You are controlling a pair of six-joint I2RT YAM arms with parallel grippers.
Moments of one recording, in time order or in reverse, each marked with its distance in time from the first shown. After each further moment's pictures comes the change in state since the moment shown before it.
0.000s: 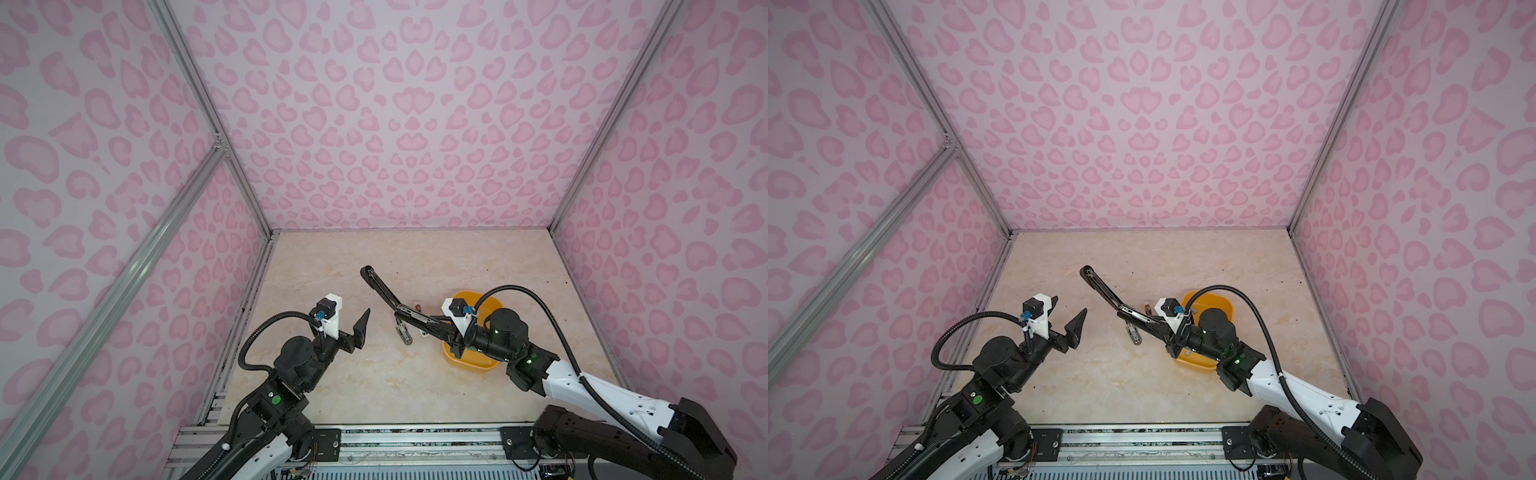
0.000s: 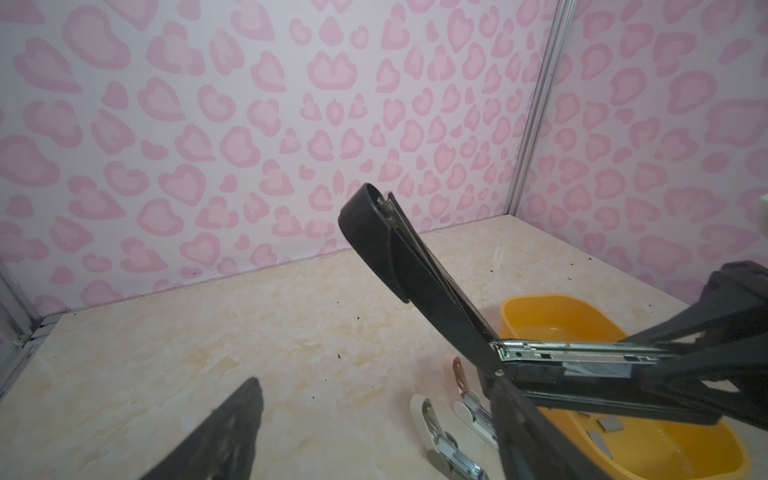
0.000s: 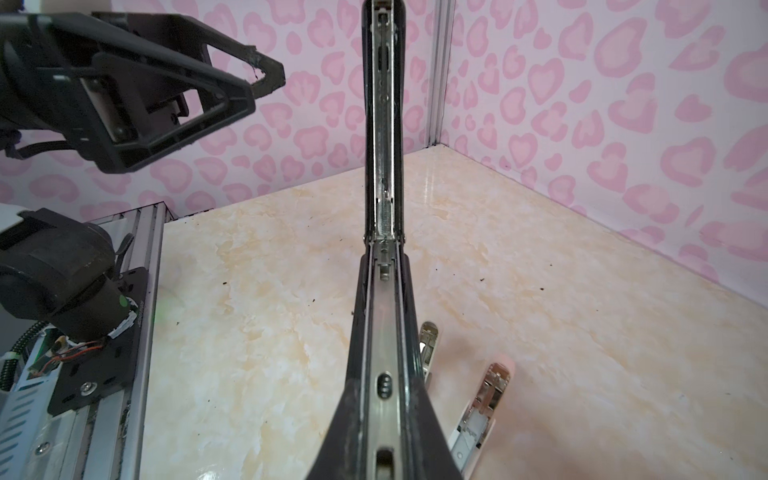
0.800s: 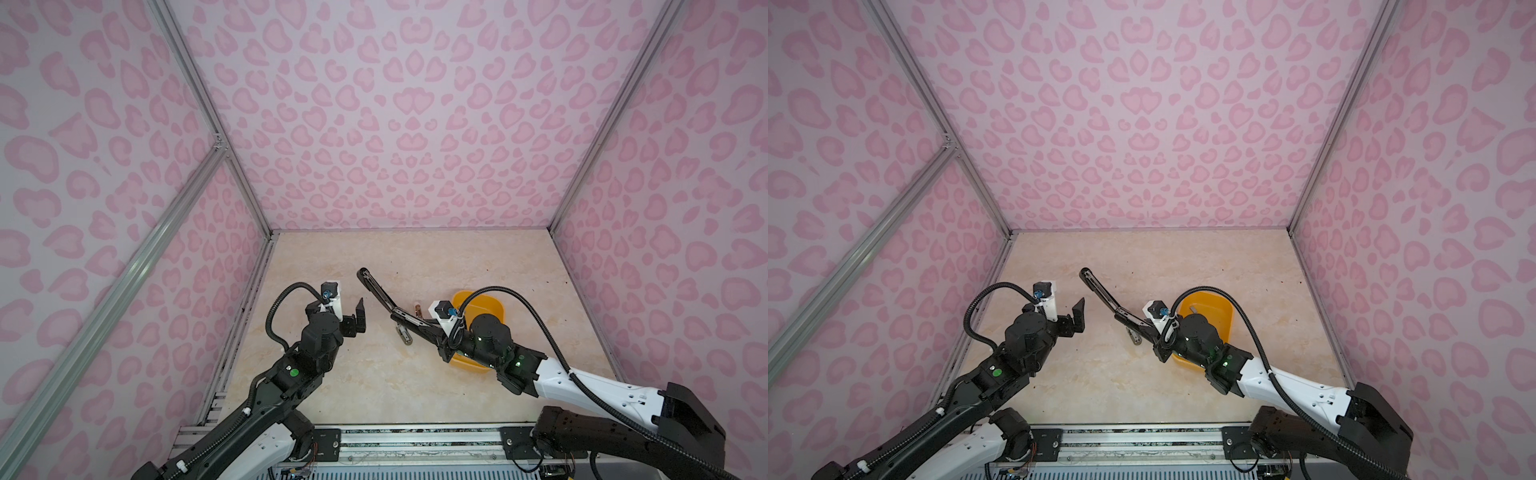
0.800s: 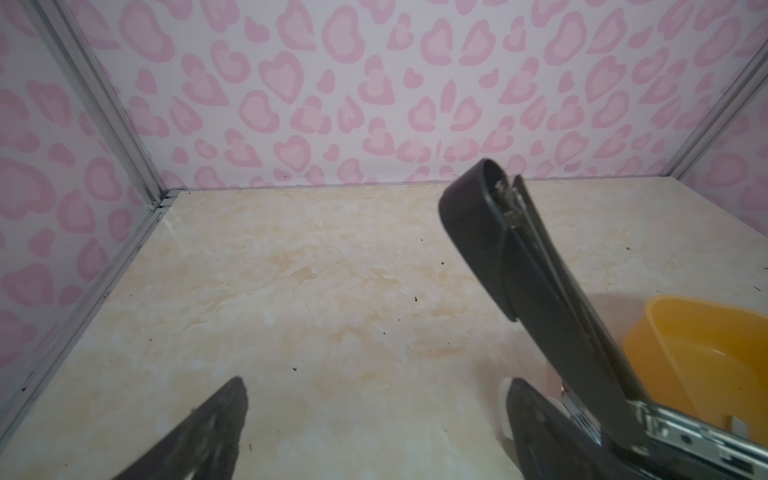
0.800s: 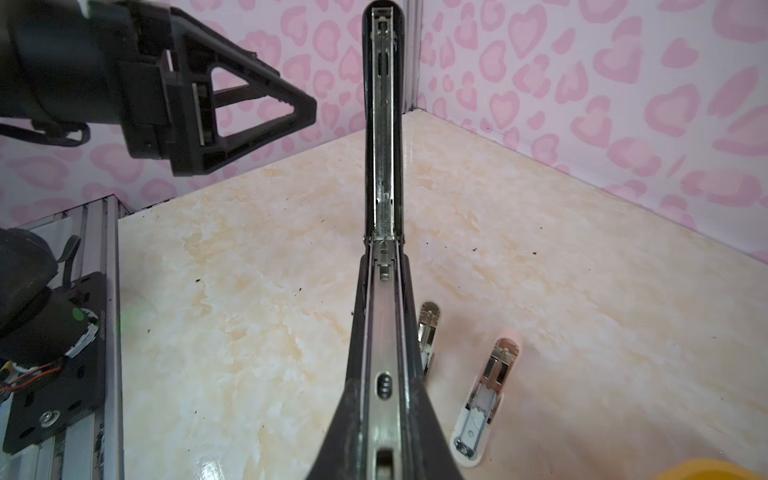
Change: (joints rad) left arm 0.018 0.257 0.092 -0.118 -0.280 -0.145; right arm 0.123 0.056 0.011 -0.037 0.258 0.079
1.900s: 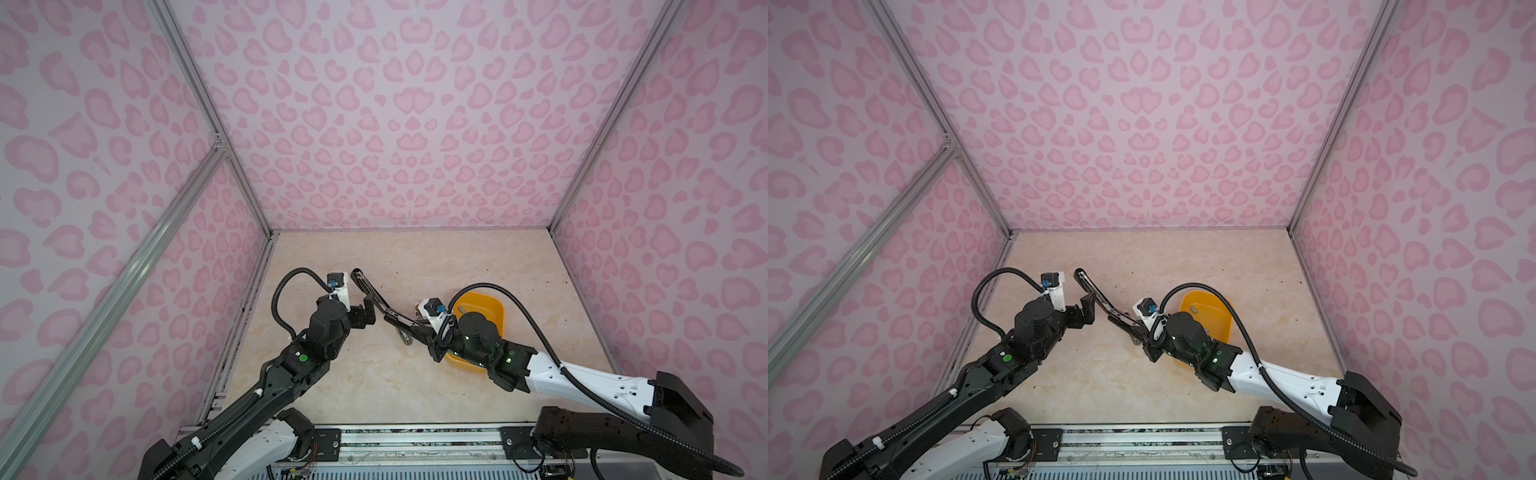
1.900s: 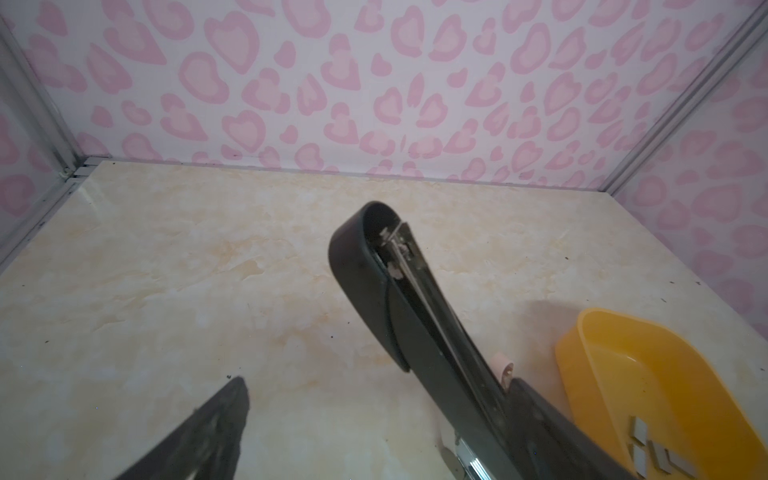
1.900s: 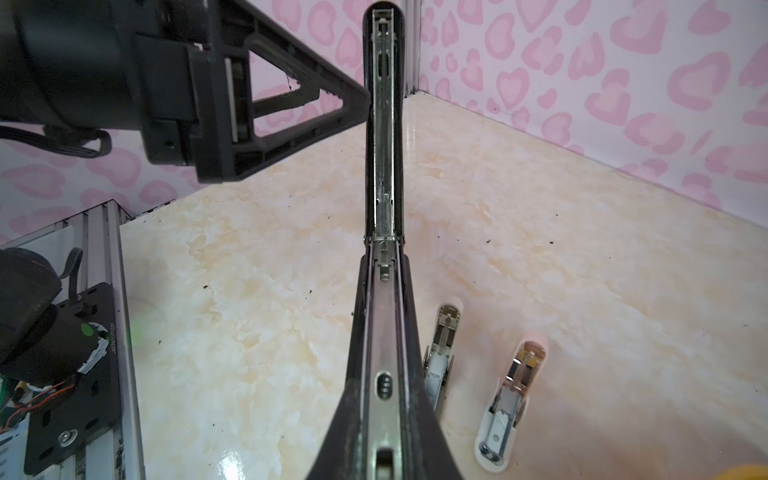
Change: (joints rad) left arm 0.022 0.157 0.085 0.028 0.114 -0.124; right arm 0.066 0.085 0.099 -0.074 0.052 0.054
